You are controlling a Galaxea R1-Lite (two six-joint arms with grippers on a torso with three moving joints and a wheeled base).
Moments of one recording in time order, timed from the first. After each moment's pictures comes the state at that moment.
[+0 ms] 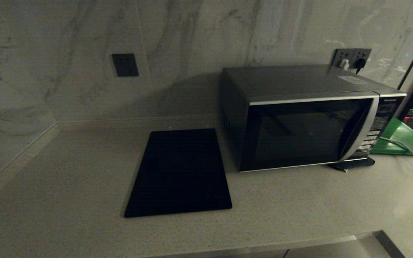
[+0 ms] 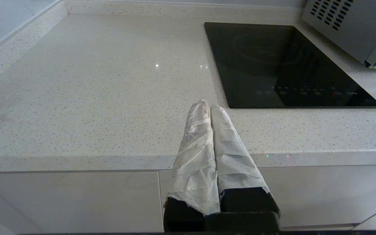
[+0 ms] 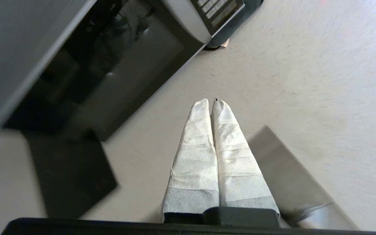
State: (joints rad) left arm 0.00 0.00 0.00 -0.01 0.03 -0.07; right arm -0.43 1.11 -1.36 0.73 0.16 0.46
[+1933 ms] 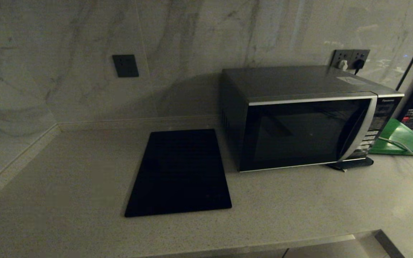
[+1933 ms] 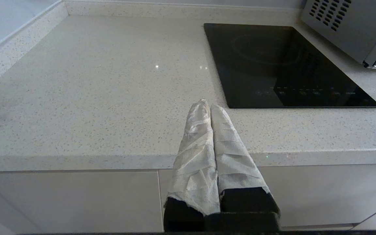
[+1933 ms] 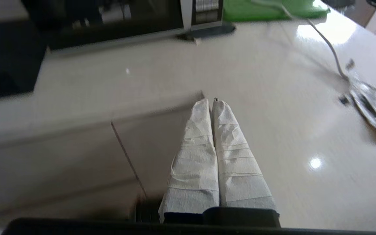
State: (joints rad) left arm 0.00 0.00 0.00 -0.01 0.03 -0.07; right arm -0.01 0.00 -0.77 0.85 -0.20 0.10
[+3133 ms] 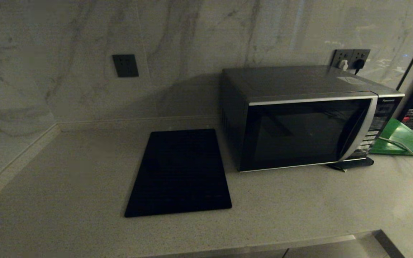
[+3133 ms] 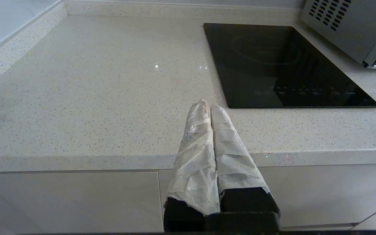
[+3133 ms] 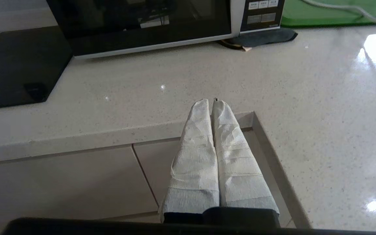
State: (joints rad) left arm 0.00 0.00 0.00 -0.01 0.03 -0.07; right arm -0.01 0.00 0.00 0.00 -0.05 0.13
